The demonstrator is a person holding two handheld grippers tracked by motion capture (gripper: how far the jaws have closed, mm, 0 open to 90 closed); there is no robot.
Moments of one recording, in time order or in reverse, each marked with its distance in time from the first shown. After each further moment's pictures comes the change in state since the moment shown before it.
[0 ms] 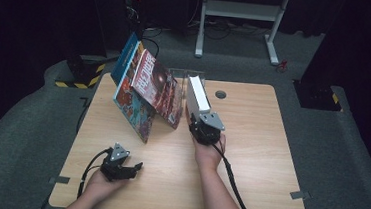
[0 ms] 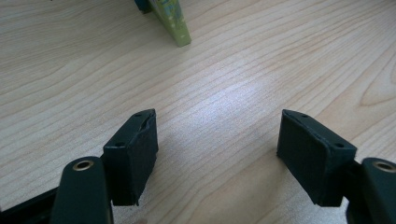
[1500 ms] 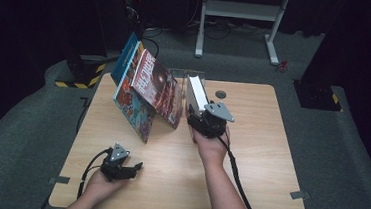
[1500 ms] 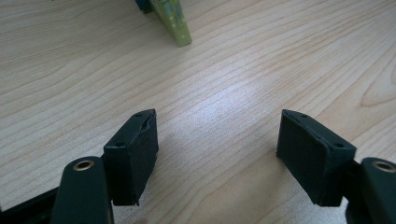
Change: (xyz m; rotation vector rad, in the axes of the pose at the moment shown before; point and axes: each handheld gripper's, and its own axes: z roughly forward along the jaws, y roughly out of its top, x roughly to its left) left arm 0.000 0.000 0.000 0.000 0.003 0.001; right arm -0.005 0.049 -0.029 -0.069 0.049 0.023
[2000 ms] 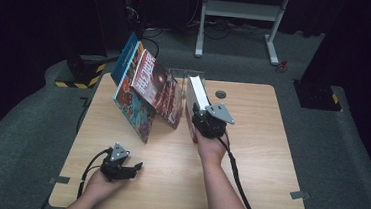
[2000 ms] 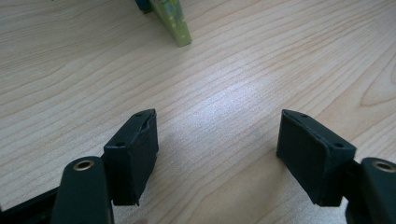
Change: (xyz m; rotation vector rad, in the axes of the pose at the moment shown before) left arm 0.000 0.000 0.000 0.000 -0.001 0.001; right arm -0.003 -0.008 0.004 -0.019 -0.008 0.017
